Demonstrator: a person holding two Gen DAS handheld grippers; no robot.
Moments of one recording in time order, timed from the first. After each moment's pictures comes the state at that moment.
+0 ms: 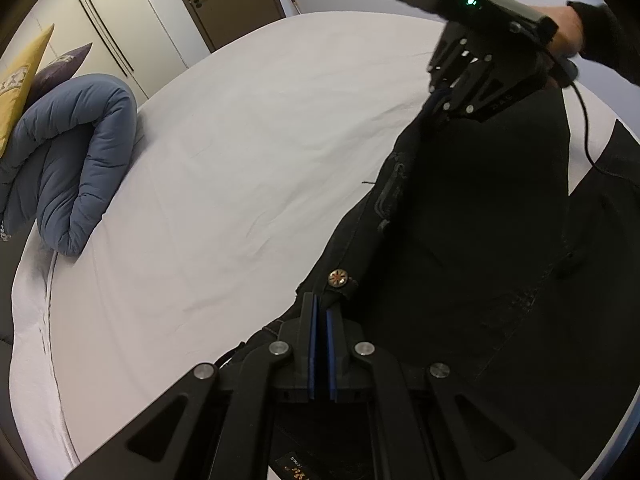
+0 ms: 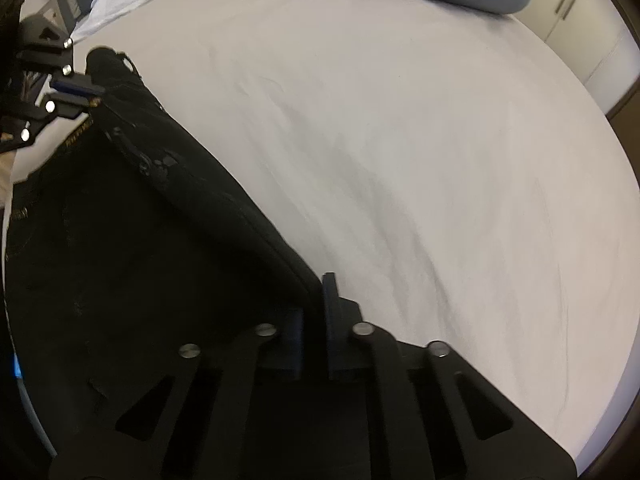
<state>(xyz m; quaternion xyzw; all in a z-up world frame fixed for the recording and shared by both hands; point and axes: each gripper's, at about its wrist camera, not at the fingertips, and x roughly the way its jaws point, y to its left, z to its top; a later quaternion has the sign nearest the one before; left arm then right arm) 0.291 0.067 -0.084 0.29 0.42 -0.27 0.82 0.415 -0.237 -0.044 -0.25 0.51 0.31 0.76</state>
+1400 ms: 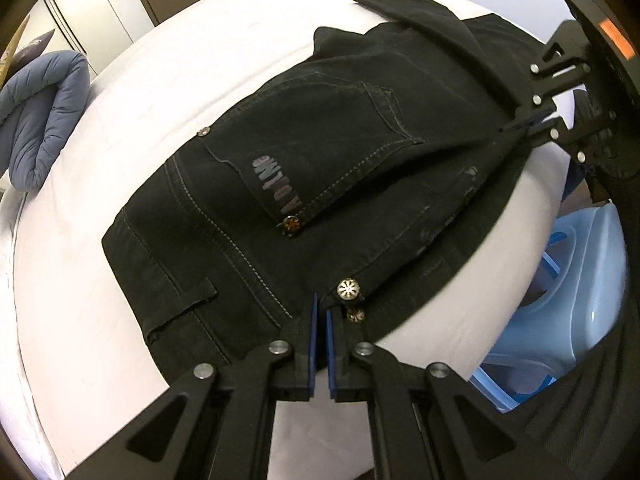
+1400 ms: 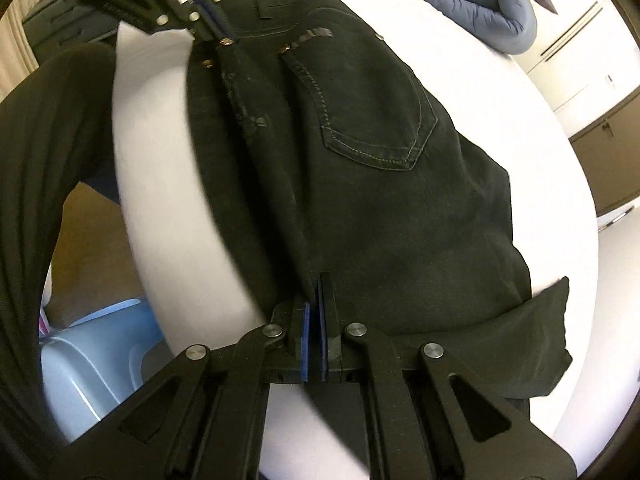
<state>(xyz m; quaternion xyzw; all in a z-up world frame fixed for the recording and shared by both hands) 0.026 0.131 -0.133 0.30 0.48 -0.34 0.75 0.024 -0.119 -0.071 -0.38 0.46 0.24 0.77</state>
